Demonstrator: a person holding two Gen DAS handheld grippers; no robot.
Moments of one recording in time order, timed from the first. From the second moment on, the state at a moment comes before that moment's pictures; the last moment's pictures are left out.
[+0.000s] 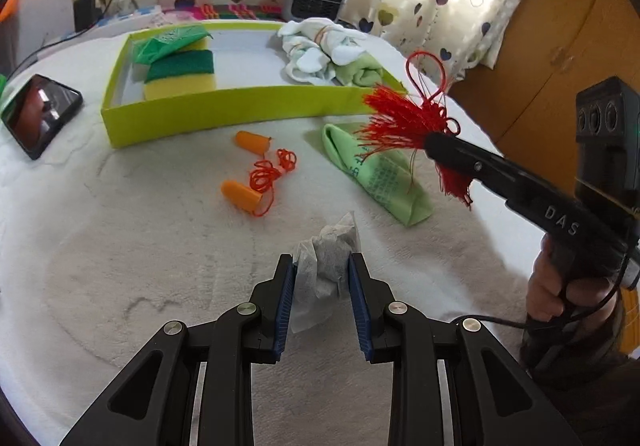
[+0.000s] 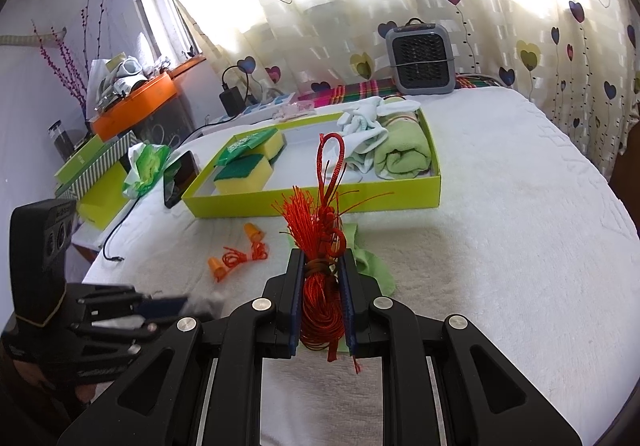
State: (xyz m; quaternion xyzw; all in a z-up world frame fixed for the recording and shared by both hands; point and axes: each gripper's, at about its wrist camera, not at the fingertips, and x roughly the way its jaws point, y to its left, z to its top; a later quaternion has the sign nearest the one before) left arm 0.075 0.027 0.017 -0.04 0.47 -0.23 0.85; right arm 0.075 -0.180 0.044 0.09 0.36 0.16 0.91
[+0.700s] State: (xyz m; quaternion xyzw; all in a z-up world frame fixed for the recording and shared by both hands) left arm 0.091 0.033 0.047 -0.03 0.43 -0.20 0.88; right arm 0.078 -0.176 0.057 0.08 0.35 0.16 0.92
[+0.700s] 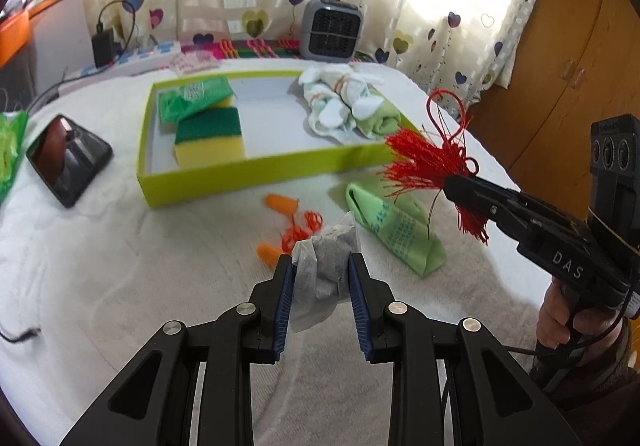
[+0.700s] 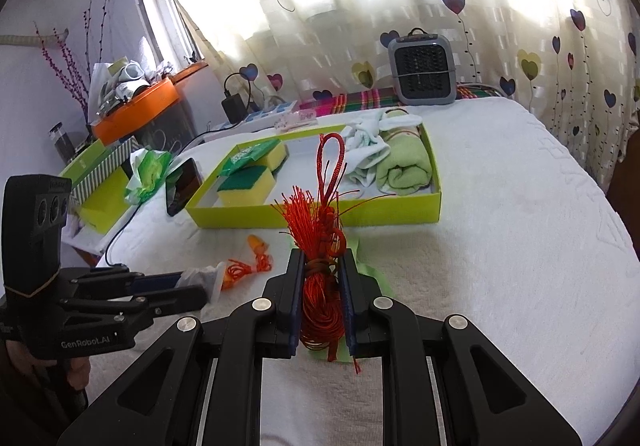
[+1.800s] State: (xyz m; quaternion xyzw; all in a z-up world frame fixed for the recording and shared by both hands) left arm 0.213 0.037 0.090 -0.02 0.40 -0.17 0.90; right arm 0.149 -0.157 0.071 0.07 0.35 0.18 0.92
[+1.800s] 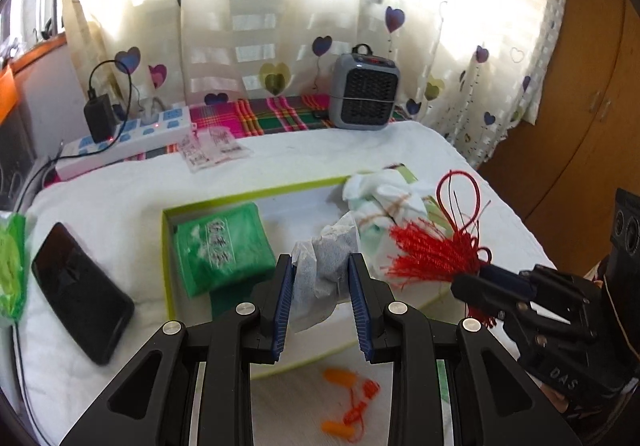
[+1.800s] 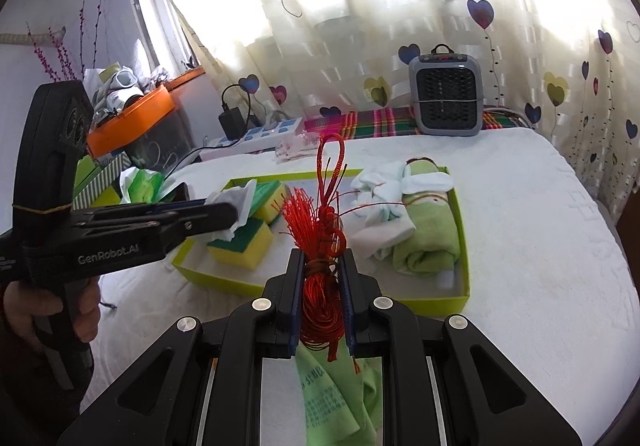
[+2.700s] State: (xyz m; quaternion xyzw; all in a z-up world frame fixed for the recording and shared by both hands) left arm 0.290 0.017 0.060 0.03 0.43 -0.15 0.89; right arm 0.207 -0.129 0.035 0.10 0.42 0.19 0.88
